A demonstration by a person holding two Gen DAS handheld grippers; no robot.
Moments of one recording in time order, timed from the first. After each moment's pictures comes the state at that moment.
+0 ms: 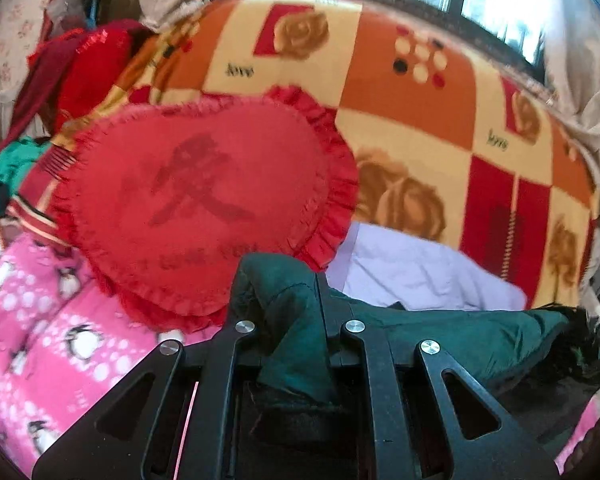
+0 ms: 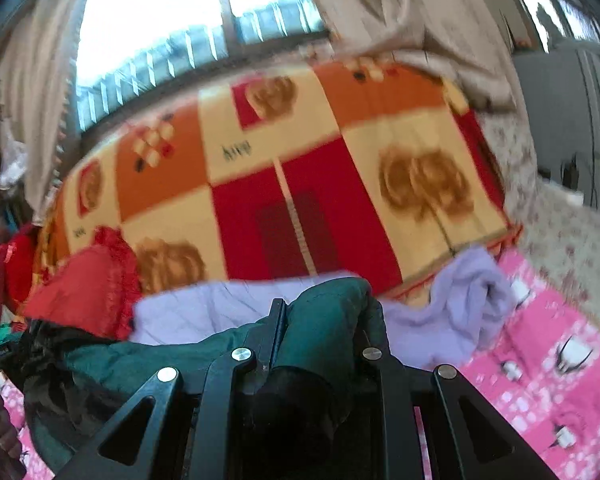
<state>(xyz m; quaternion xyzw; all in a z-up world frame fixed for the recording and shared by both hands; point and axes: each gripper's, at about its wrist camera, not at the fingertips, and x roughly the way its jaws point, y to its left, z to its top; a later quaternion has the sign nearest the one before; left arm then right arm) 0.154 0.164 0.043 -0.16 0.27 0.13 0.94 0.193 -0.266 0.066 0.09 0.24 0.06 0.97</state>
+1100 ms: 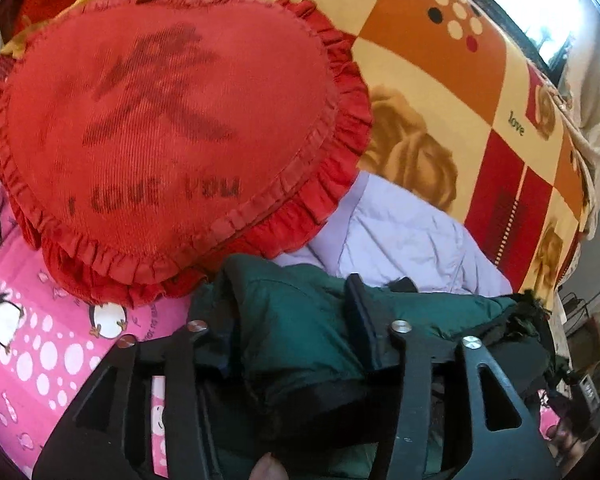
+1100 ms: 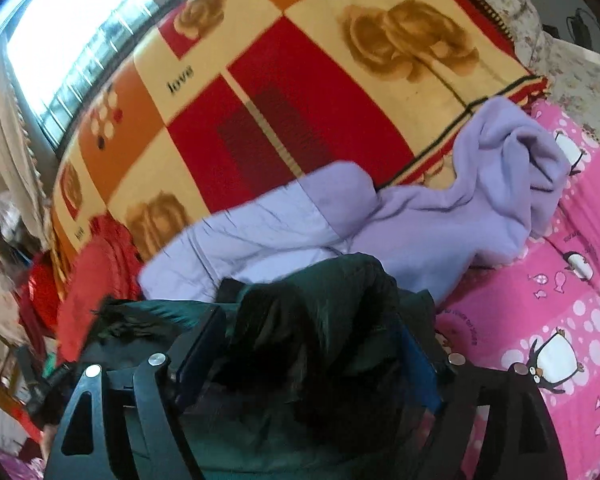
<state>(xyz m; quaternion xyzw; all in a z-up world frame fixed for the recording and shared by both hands) 0.194 0.199 -0.003 -0.25 0.34 0.04 0.91 0.237 -0.303 0.003 0.24 0.36 0.12 0.89</state>
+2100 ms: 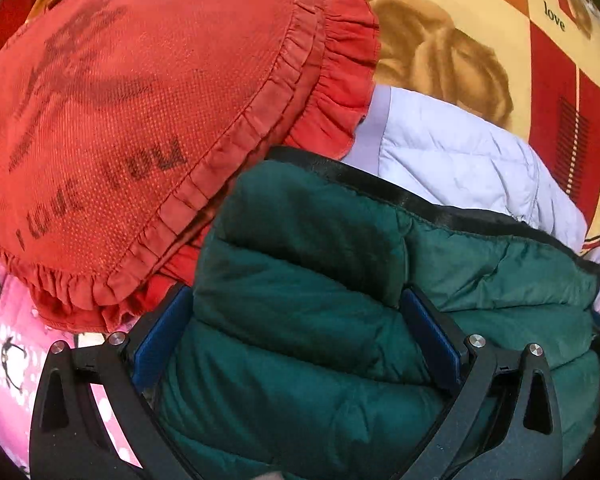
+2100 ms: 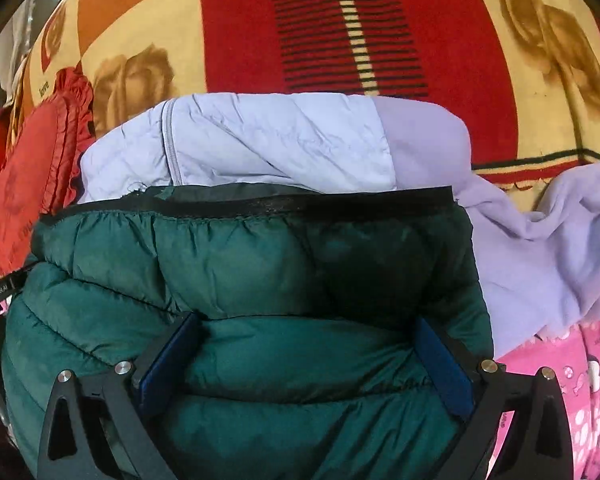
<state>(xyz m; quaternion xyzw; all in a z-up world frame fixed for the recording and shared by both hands) 0.274 0.165 -0.055 -0.13 0.45 0.09 0.88 0.324 -0.218 -0.049 0.00 0.49 0.14 0.86</state>
